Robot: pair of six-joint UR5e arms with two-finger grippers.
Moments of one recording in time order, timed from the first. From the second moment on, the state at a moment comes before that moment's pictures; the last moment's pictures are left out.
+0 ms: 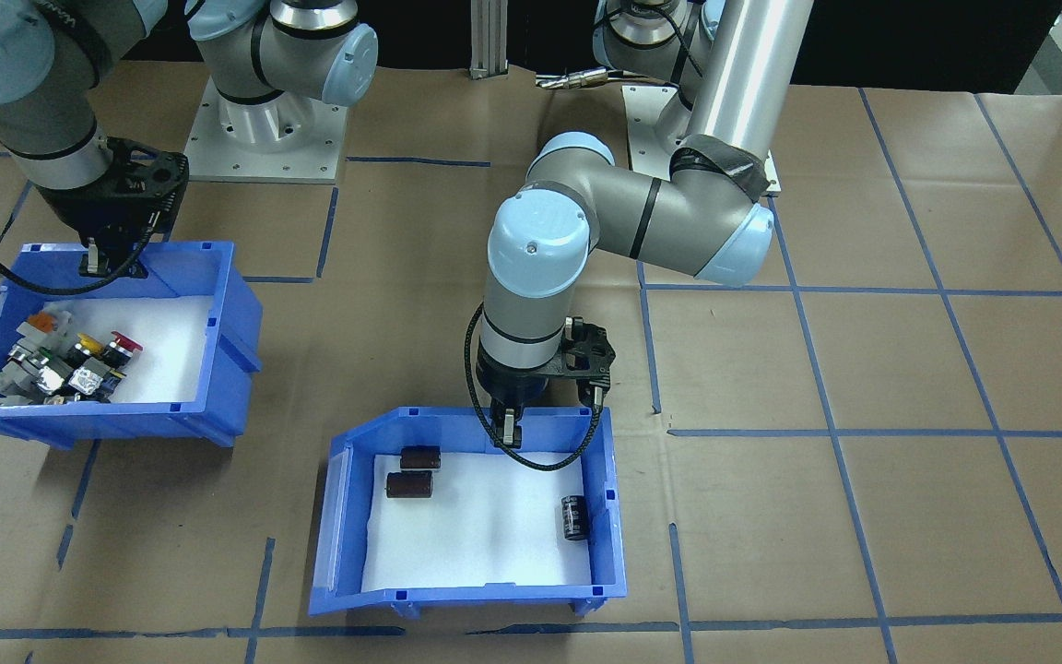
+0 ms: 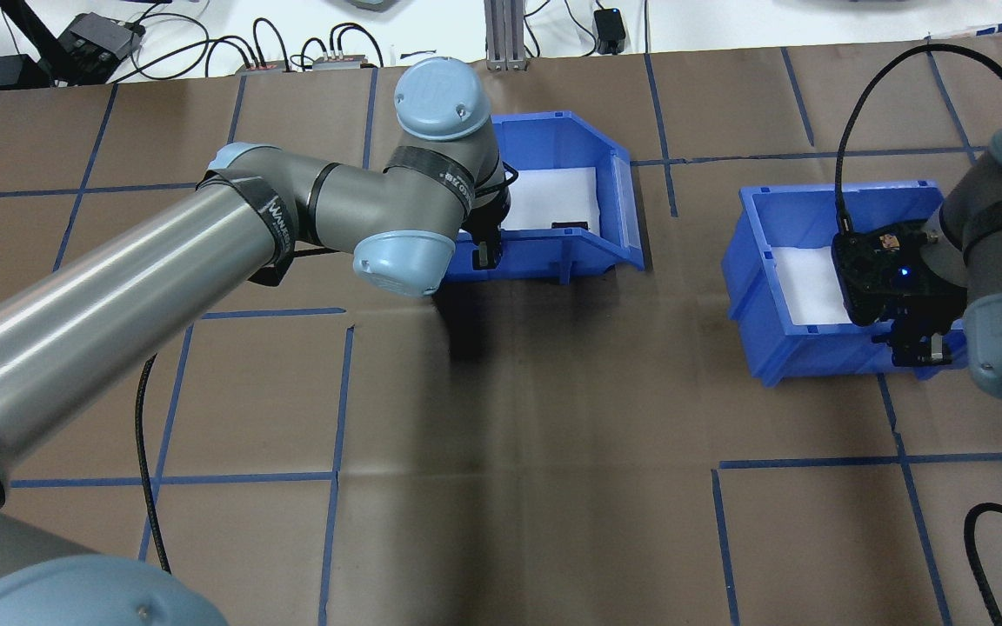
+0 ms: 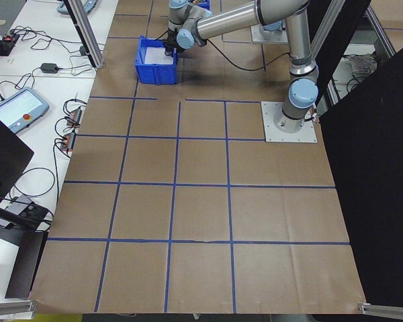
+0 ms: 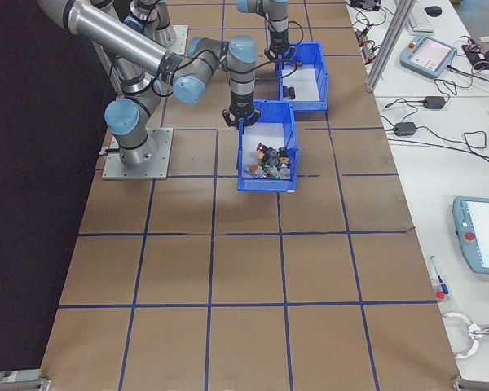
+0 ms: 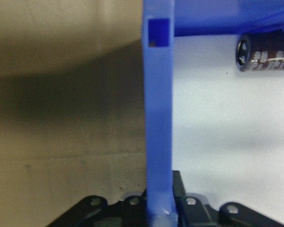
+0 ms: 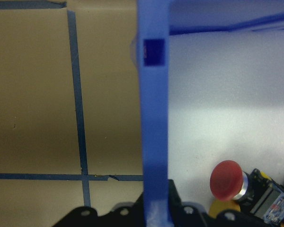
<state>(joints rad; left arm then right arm) -1.90 -2.04 -1.63 -0.89 1.54 -1.87 1.25 -1.72 2.12 -2.00 -1.67 -1.88</state>
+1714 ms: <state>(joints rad) -1.59 -1.65 -1.51 -1.44 1.55 -0.06 1.83 -1.84 2.28 -2.04 -1.68 -1.28</state>
